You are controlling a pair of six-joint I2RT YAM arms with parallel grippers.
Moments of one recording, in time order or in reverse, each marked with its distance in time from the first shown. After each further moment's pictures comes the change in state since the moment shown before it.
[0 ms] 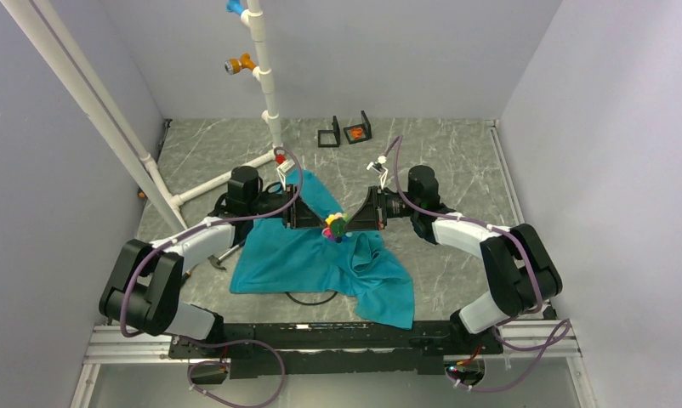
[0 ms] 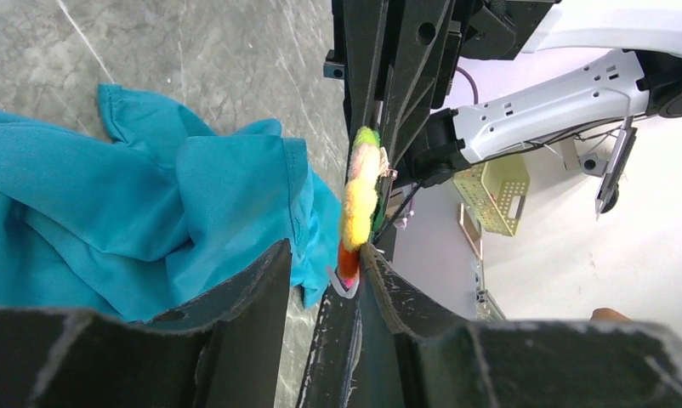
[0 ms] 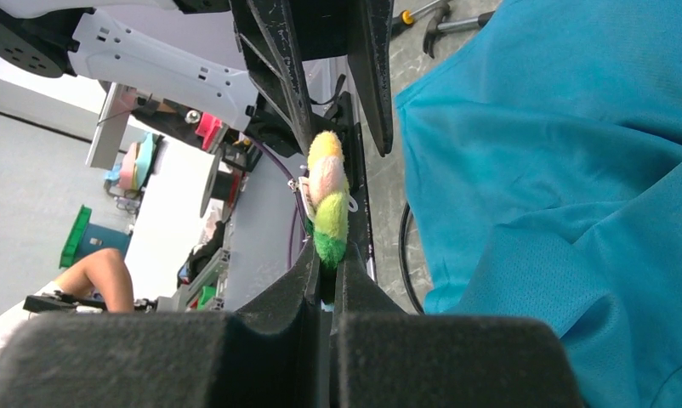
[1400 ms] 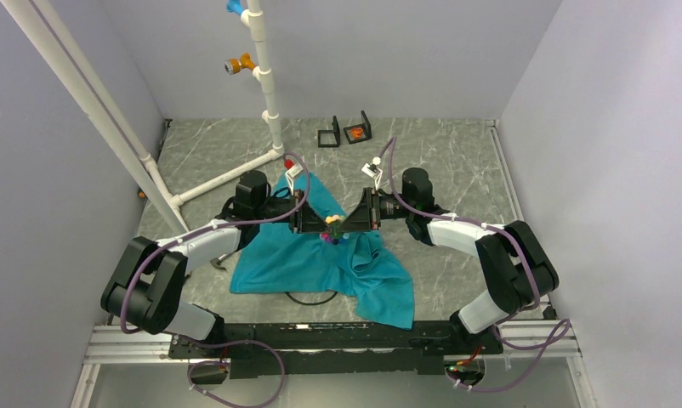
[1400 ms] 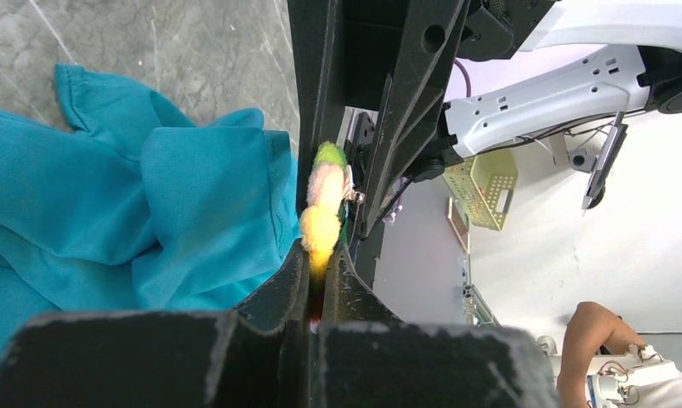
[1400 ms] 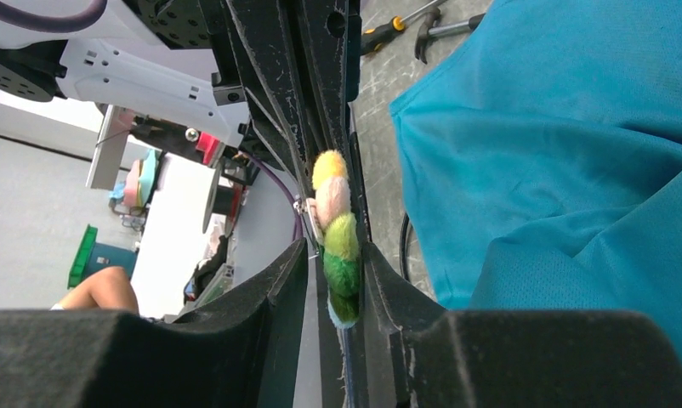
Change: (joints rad) left arm -0.065 0.016 -0.018 0.045 -0.030 -0.058; right arm 0.039 0.025 0.000 0.034 0.069 0.053
